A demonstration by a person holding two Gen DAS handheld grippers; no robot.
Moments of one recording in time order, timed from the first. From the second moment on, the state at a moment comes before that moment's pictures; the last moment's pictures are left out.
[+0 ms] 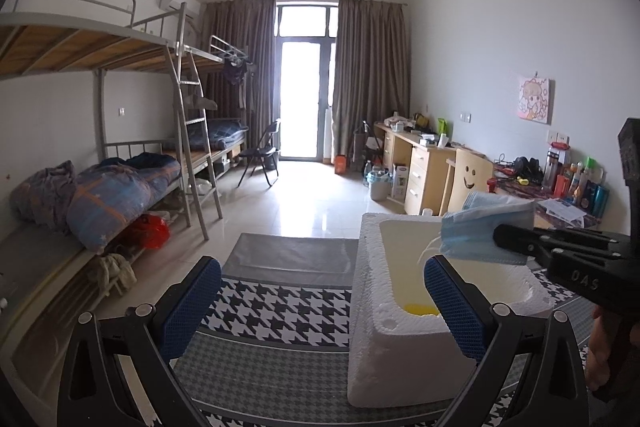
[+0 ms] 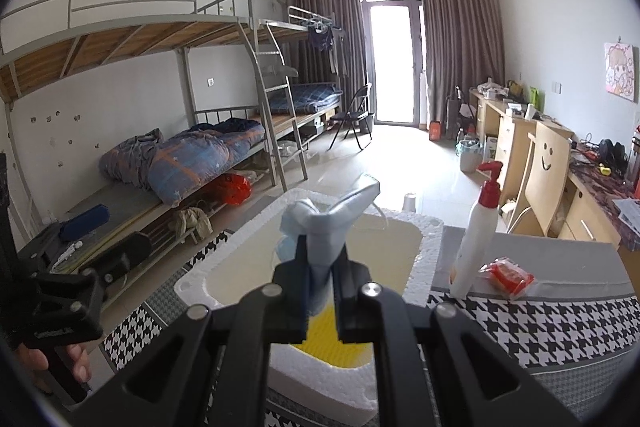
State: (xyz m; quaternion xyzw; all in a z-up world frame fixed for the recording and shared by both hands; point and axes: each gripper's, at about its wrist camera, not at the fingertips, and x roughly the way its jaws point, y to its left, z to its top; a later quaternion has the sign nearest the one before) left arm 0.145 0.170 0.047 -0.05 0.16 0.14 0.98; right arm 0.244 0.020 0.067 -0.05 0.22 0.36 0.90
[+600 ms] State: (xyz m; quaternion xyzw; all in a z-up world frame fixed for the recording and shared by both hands) left arm 0.137 0.164 0.049 -0.04 0.16 0.13 0.98; right arm 0.236 0.021 0.066 -0.05 0.23 0.37 0.90
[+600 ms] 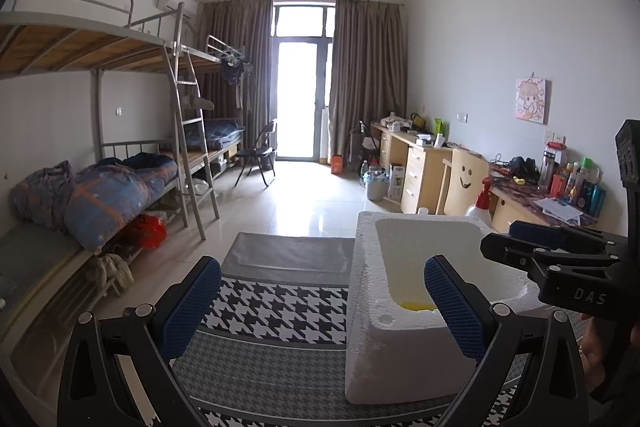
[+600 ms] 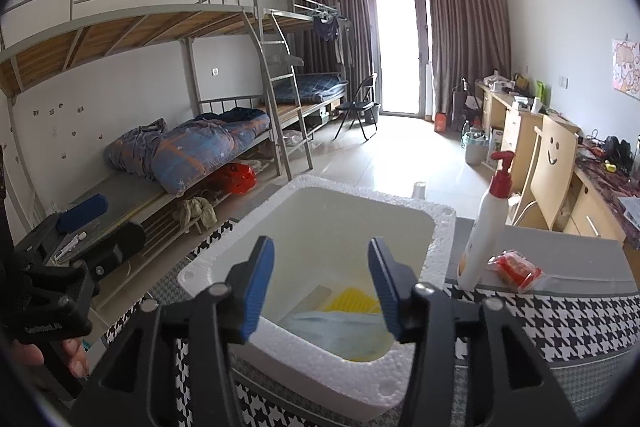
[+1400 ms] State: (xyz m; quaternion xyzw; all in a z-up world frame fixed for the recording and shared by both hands) left arm 0.119 0.132 0.066 -0.02 0.15 0.11 0.98; right arm 0.208 -0.014 0.081 -0.03 0.18 0.36 0.91
